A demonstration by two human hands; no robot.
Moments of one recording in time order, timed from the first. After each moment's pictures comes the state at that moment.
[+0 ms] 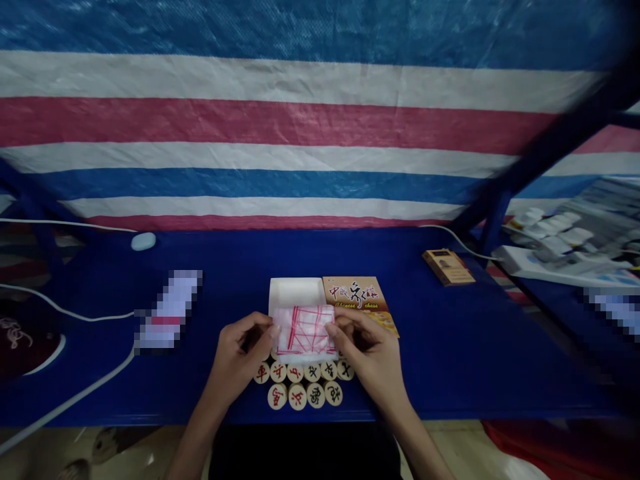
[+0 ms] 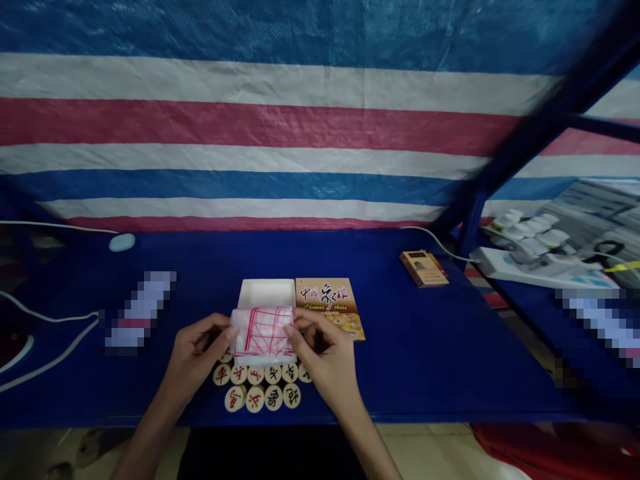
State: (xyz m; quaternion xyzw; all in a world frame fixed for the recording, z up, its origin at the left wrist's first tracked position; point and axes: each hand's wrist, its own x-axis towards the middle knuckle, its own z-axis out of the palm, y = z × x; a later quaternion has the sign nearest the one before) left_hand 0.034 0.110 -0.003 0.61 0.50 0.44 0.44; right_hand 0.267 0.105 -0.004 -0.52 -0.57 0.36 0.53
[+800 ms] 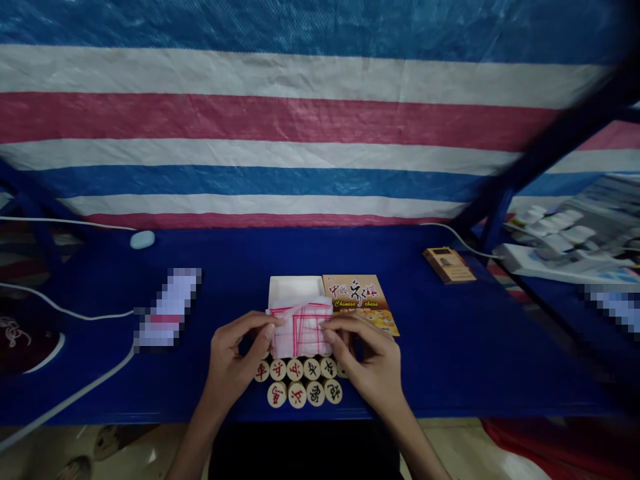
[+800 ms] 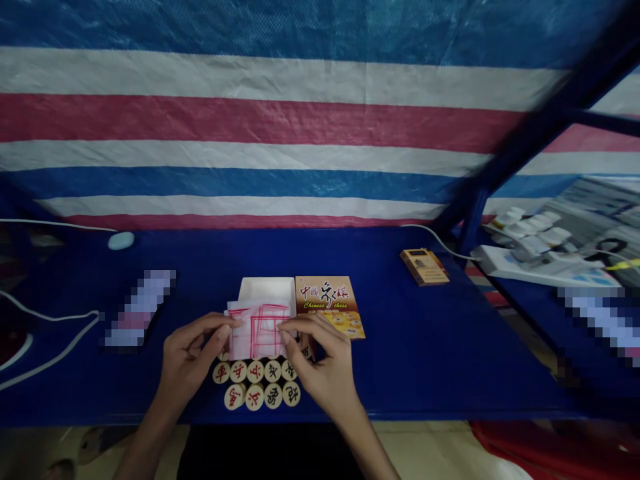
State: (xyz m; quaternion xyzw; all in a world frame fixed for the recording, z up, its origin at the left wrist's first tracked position) left_hand 0.032 0.107 0.005 0.66 0.46 0.49 0.34; right_hand 0.265 0.099 0.009 -0.46 -0.67 0.26 0.52
